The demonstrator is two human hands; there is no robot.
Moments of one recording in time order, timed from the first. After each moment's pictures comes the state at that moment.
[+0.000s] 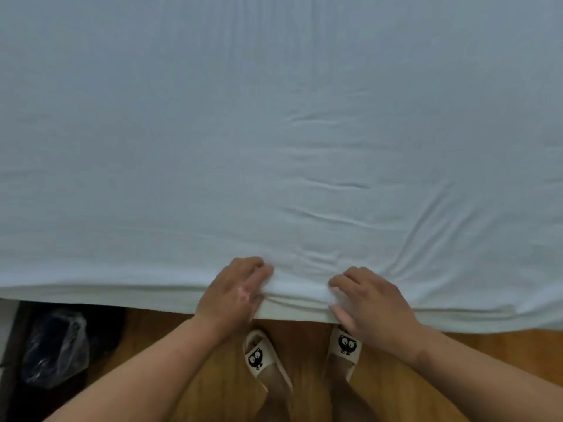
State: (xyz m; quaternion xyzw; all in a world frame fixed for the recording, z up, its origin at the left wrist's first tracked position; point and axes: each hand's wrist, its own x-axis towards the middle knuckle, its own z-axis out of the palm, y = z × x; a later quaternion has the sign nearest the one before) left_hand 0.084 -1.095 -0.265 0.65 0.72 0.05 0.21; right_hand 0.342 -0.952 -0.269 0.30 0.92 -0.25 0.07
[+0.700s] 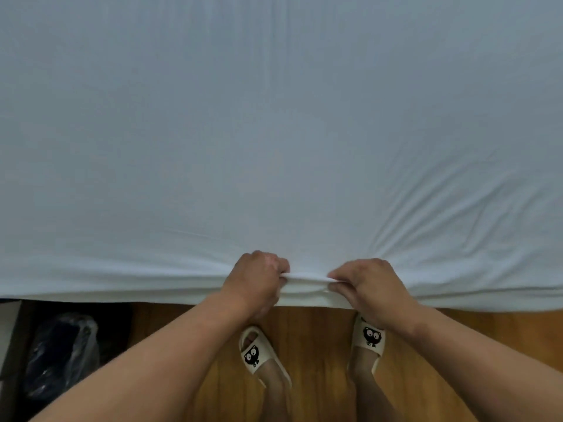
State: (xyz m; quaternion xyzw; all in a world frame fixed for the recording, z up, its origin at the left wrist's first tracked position) left_hand 0.005 -1.111 -0.271 0.62 0.72 -0.06 0.30; right_hand 0.231 -1.011 -0.281 0.31 0.90 -0.29 0.06
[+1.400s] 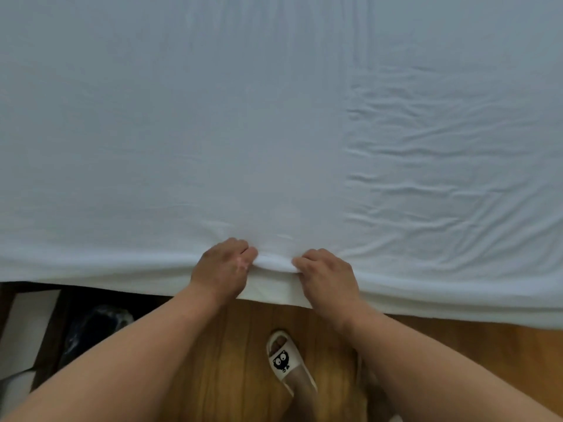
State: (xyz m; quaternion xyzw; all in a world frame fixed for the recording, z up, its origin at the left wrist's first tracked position) left_hand -0.178 -1.222 -0.282 0.66 0.74 0.02 0.14; right_hand 0.028 -1.116 -0.287 0.34 0.92 -0.19 0.08
